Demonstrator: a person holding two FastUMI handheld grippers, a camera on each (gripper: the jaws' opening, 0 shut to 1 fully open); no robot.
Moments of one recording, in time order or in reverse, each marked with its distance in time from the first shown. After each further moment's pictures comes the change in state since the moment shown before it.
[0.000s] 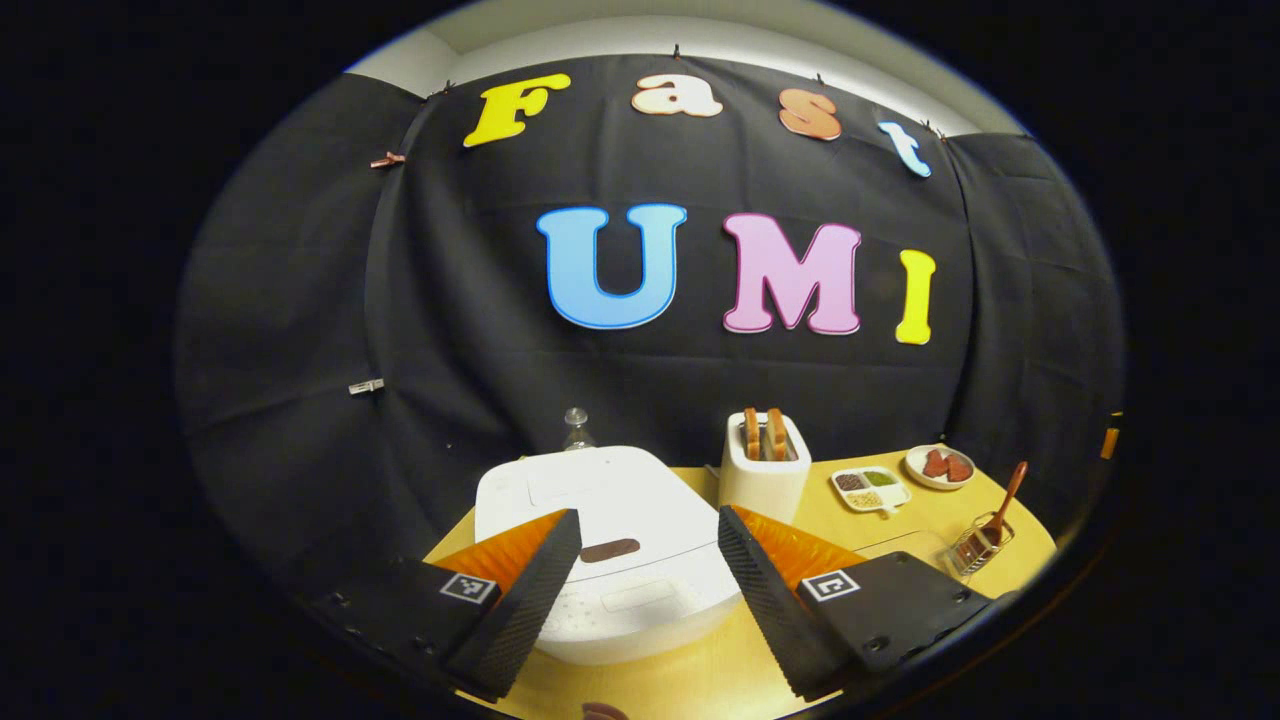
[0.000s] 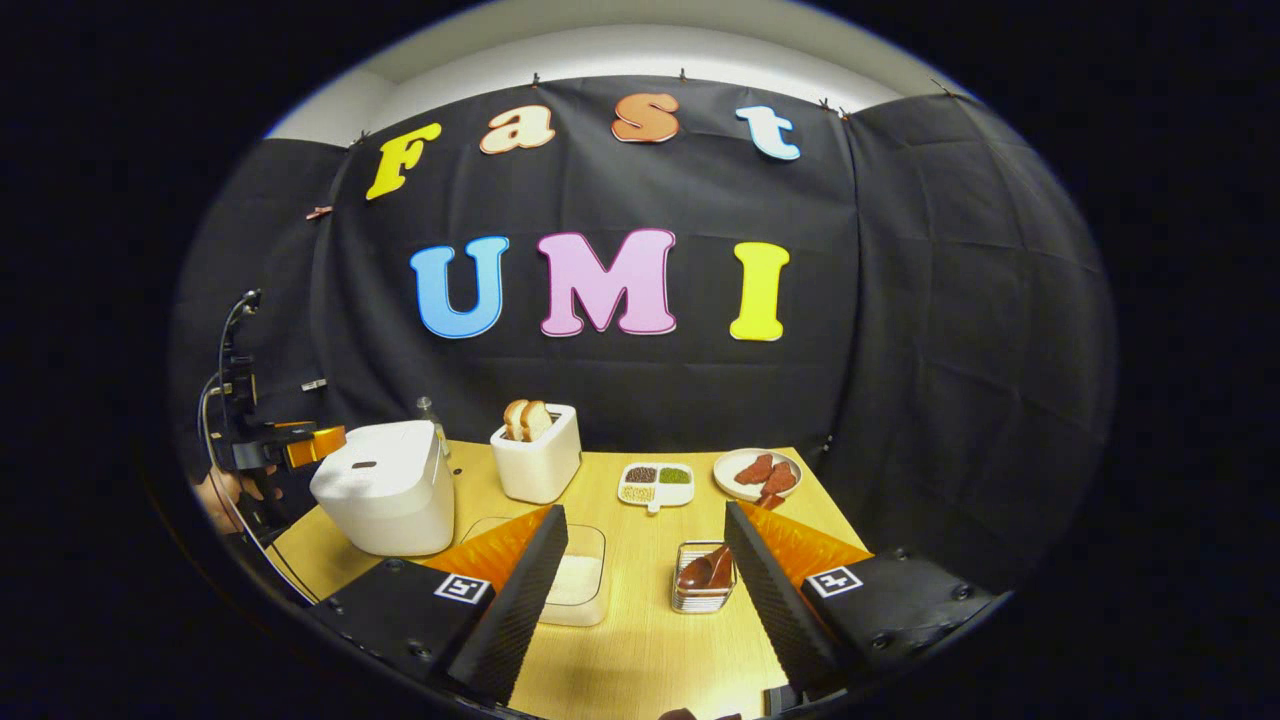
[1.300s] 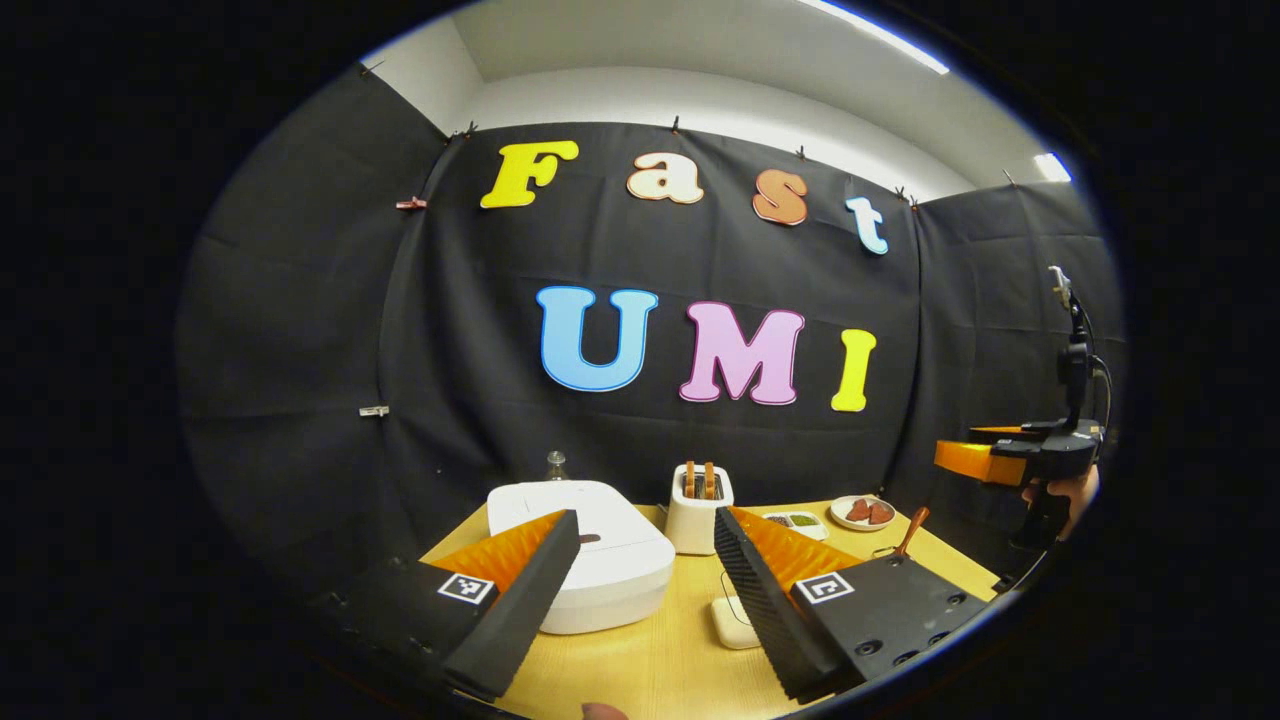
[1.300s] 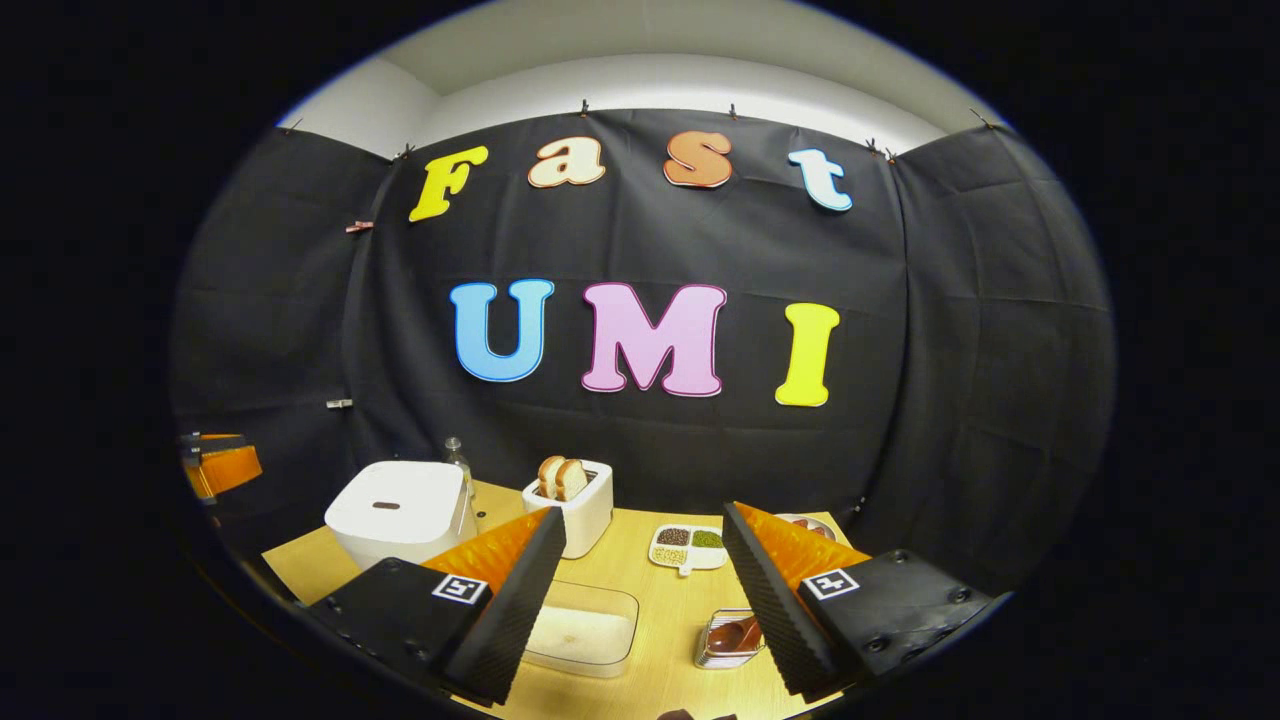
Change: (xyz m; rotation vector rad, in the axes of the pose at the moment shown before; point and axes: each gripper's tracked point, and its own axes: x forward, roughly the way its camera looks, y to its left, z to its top) left arm -0.154 -0.028 0.040 -0.068 -0.145 -0.052; right arm 0.033 0.044 0.052 -0.053 -0.117 0.085
